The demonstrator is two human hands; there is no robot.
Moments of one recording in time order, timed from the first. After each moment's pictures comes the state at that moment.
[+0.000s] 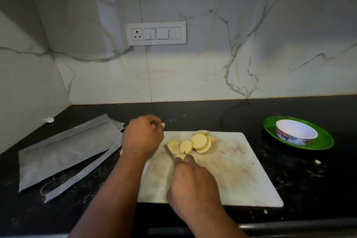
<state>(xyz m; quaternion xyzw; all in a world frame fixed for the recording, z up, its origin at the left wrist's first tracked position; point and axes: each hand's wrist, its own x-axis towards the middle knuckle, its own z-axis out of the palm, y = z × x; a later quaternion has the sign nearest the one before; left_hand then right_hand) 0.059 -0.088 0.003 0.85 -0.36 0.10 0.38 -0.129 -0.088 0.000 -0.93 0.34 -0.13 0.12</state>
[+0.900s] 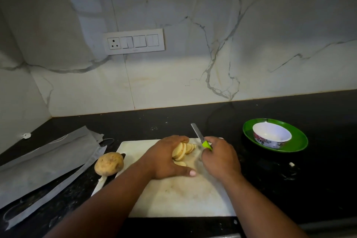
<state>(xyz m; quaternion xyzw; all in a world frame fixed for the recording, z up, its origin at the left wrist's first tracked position) 0.010 -0.157 -0.024 0.74 -0.63 -0.09 0.22 -0.168 -0.249 -0.018 -0.79 0.46 -0.28 0.29</state>
